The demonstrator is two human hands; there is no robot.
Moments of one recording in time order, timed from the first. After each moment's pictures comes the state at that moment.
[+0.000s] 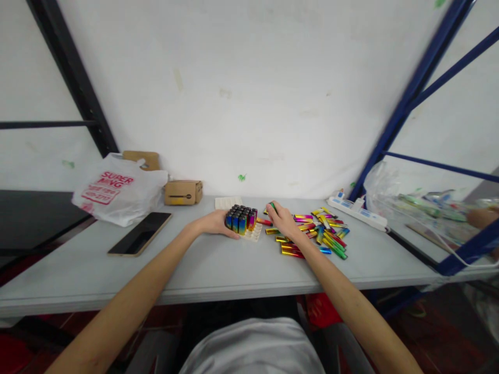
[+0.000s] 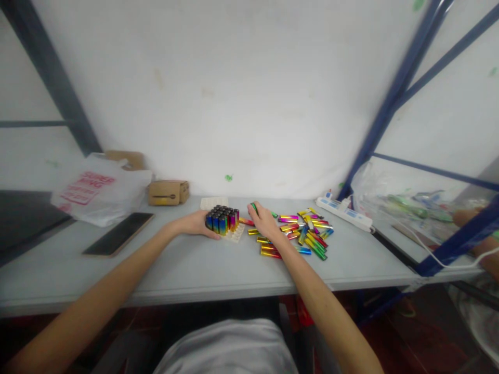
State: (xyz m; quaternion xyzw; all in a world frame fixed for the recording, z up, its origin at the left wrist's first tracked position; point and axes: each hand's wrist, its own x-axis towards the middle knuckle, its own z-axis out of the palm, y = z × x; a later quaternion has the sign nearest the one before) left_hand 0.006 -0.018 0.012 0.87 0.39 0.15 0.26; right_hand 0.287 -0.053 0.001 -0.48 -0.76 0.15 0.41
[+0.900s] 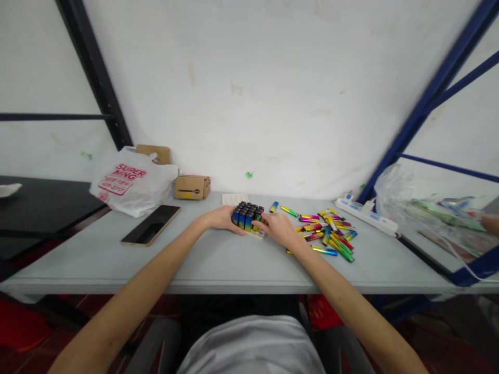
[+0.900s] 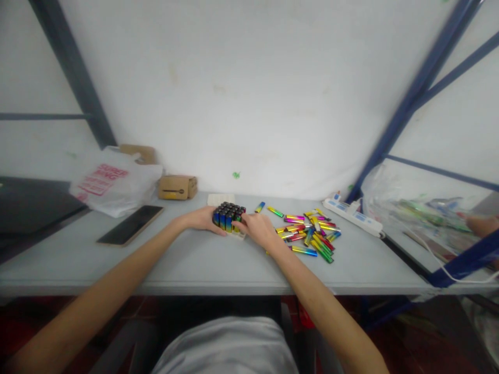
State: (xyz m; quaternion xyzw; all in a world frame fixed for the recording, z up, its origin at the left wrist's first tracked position) left_hand 0.008 -0.024 0.019 0.87 0.39 0.15 0.25; right_hand 0.255 -0.067 -0.005 -0.46 -0.85 0.01 0.24
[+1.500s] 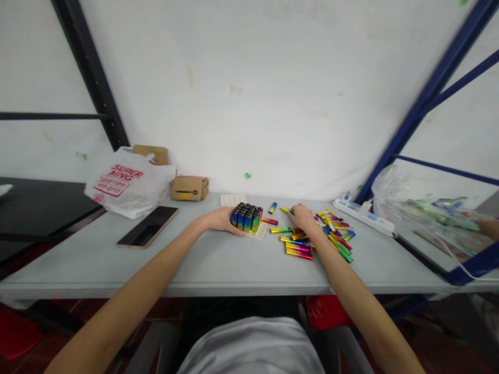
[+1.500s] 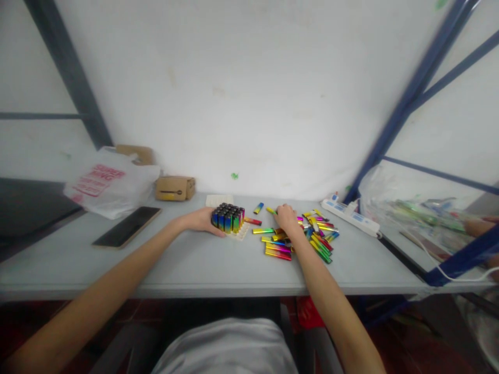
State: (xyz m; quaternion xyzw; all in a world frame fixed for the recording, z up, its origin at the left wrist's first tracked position) left_hand 0.006 -0.021 0.017 0.87 0.40 0.14 0.26; right_hand 0.349 -0.013 -0.017 -0.70 -0.70 -0.04 0.13
